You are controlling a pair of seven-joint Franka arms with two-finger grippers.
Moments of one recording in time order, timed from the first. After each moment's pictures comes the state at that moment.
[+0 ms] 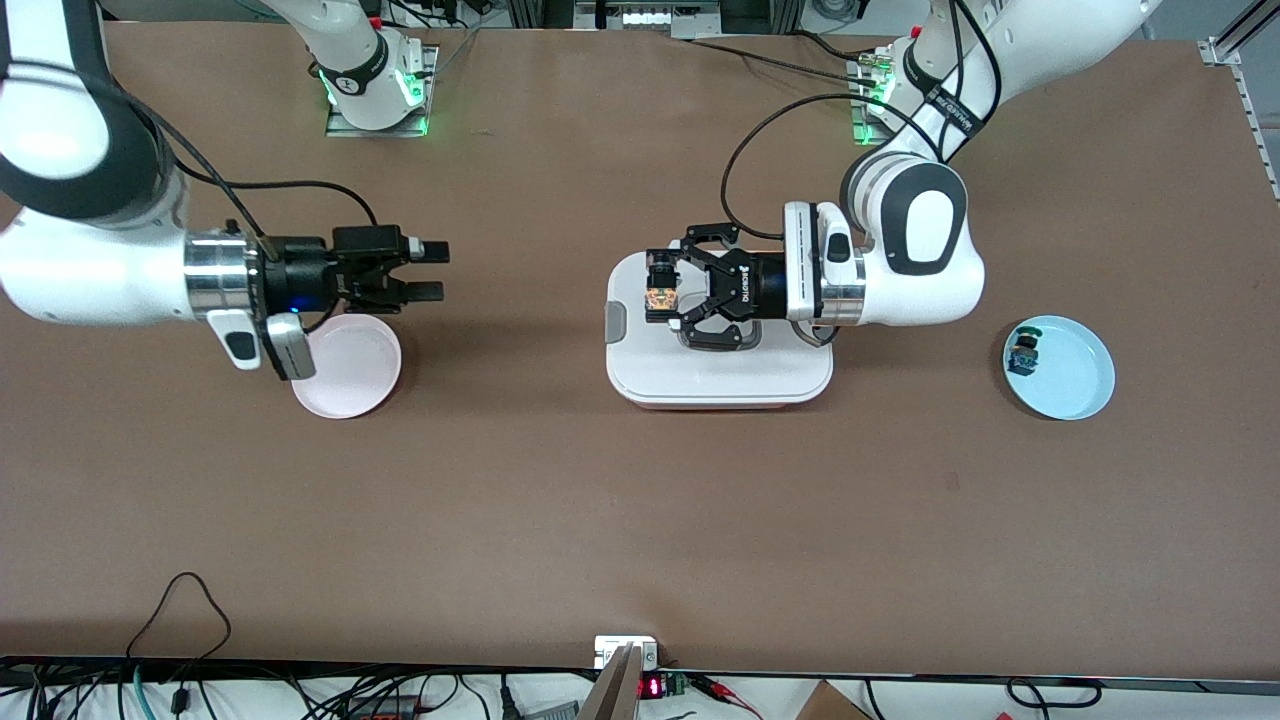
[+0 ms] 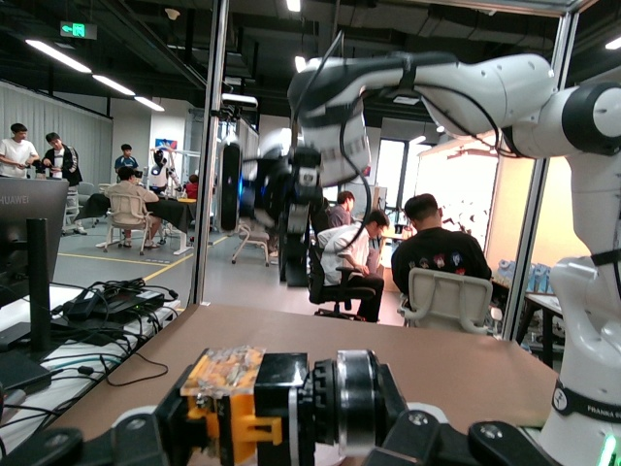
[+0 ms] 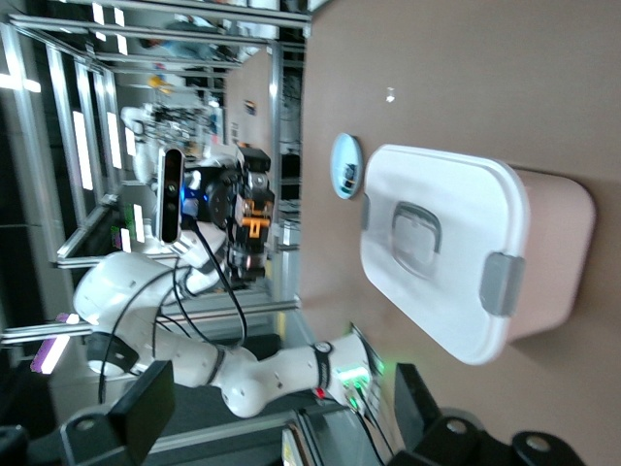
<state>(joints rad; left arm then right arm) 0.24 0.48 -0.80 -1.83 -1.65 2.19 2.18 0.11 0.27 0.03 -1.76 1.29 1.68 -0.44</state>
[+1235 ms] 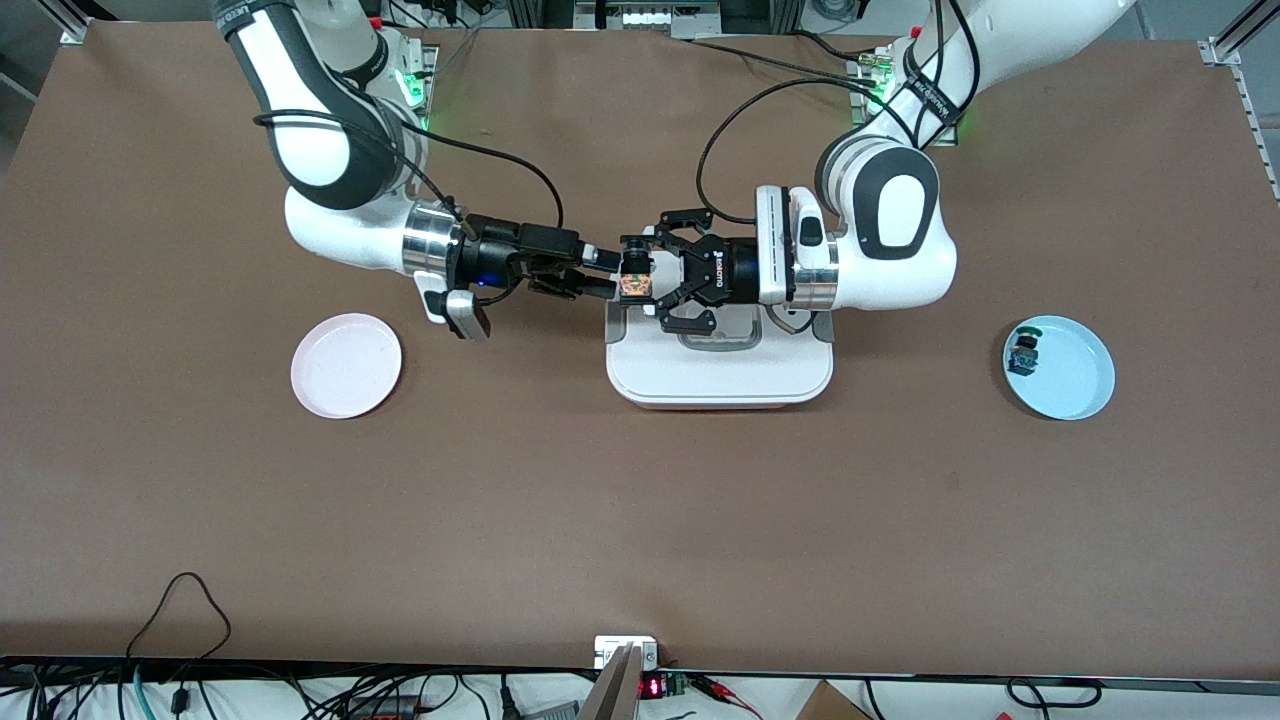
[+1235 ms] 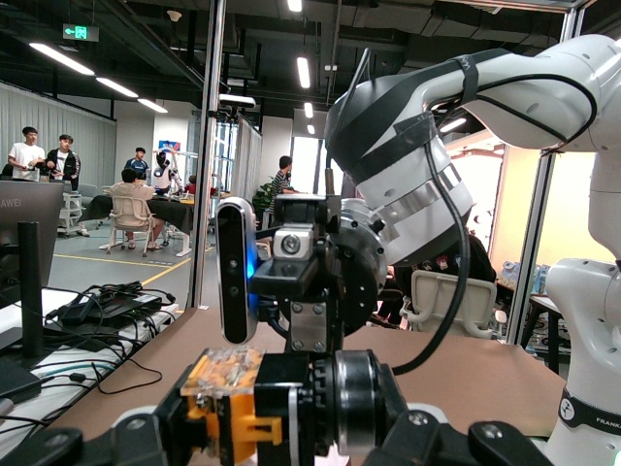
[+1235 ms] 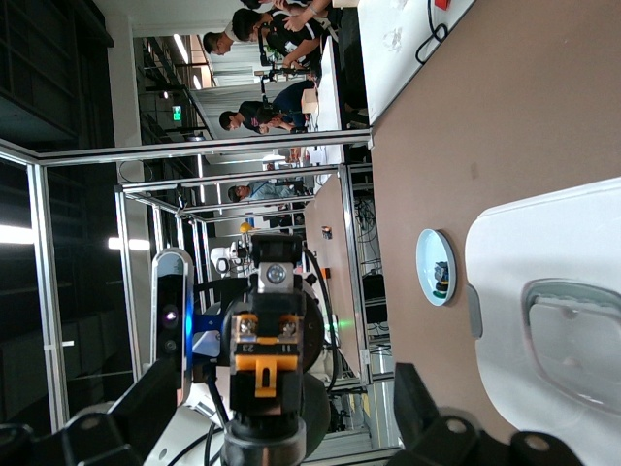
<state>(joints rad) 0.21 0.48 -0.83 -1.83 -1.68 2.24 2.20 0.50 0.24 0.04 -1.94 1.89 2.21 -0.59</state>
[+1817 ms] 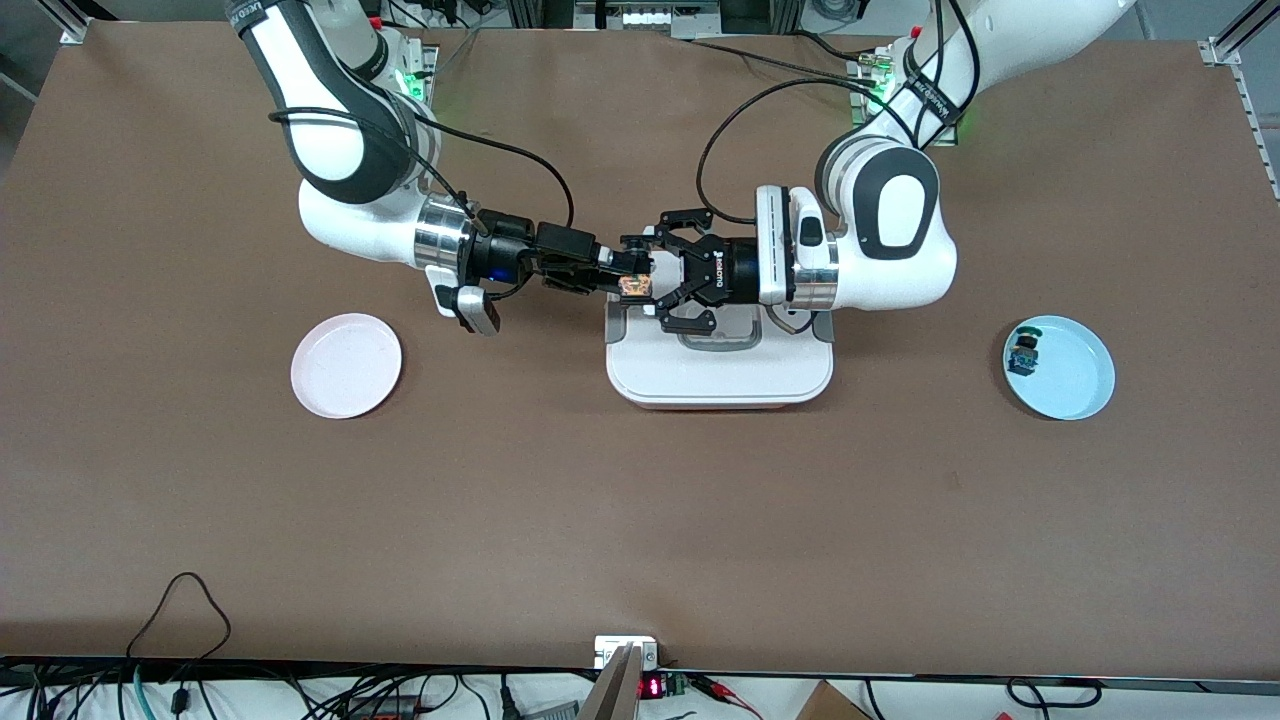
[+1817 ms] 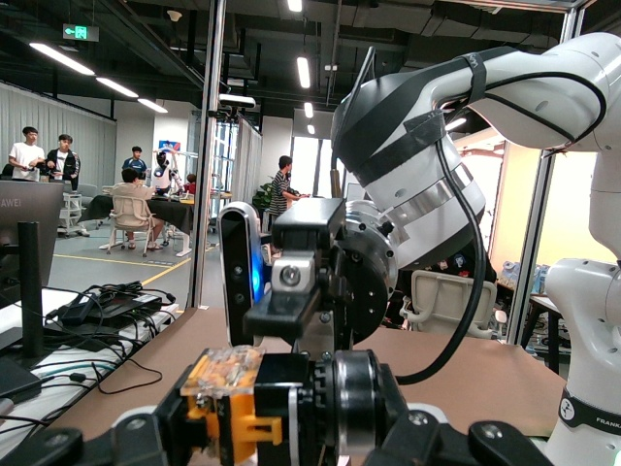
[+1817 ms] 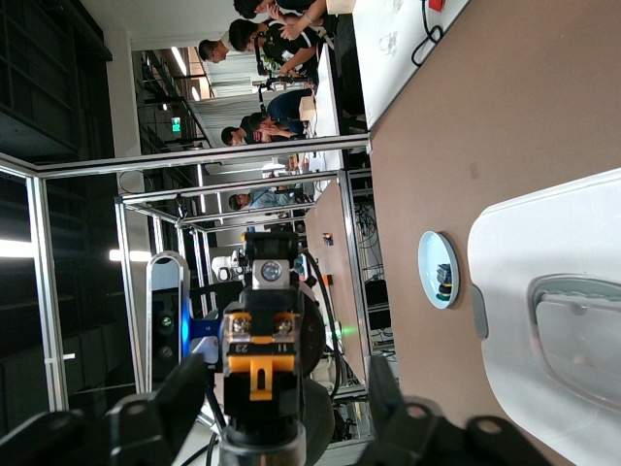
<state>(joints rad) 0.21 0.48 -0.83 -1.83 -1.68 2.24 2.20 0.51 0.24 0.04 -1.94 1.92 2.23 -0.58</state>
